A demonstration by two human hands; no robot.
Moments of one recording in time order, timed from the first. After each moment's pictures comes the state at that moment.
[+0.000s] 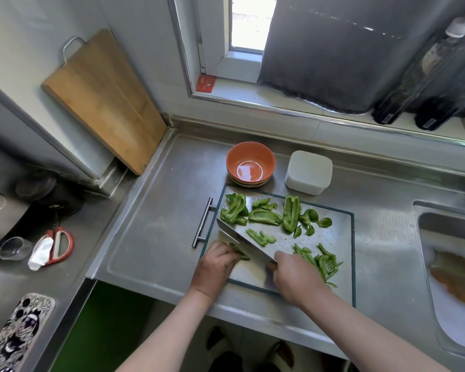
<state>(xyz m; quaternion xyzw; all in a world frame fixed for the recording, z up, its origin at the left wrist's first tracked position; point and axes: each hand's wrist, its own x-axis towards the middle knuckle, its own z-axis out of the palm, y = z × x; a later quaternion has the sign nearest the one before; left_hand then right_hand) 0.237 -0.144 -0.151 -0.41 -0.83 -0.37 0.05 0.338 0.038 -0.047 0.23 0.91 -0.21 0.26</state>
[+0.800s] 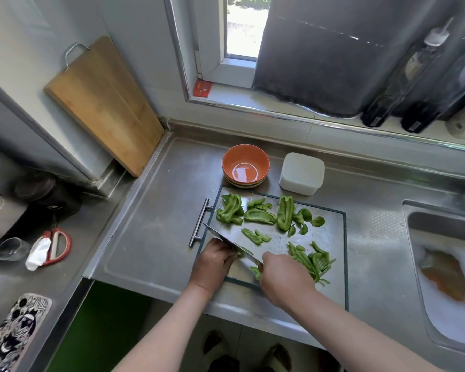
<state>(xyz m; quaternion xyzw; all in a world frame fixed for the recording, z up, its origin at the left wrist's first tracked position) 0.236 -0.137 -0.150 -0.40 -0.84 -0.36 0.05 0.342 0.014 -0.024 0.20 0.94 -0.15 0.25</state>
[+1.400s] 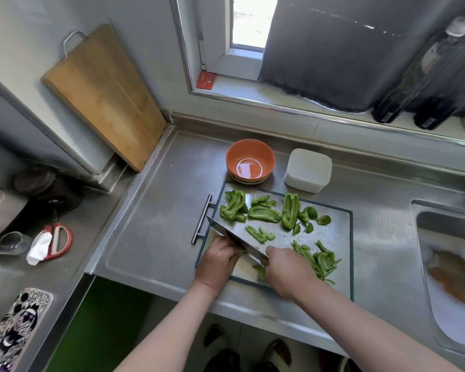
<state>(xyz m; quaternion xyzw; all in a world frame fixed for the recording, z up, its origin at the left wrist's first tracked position) 0.238 -0.132 -0.154 -0.38 -0.85 -0.36 0.05 0.328 0.031 -0.047 0.19 0.93 -0.18 0.26</state>
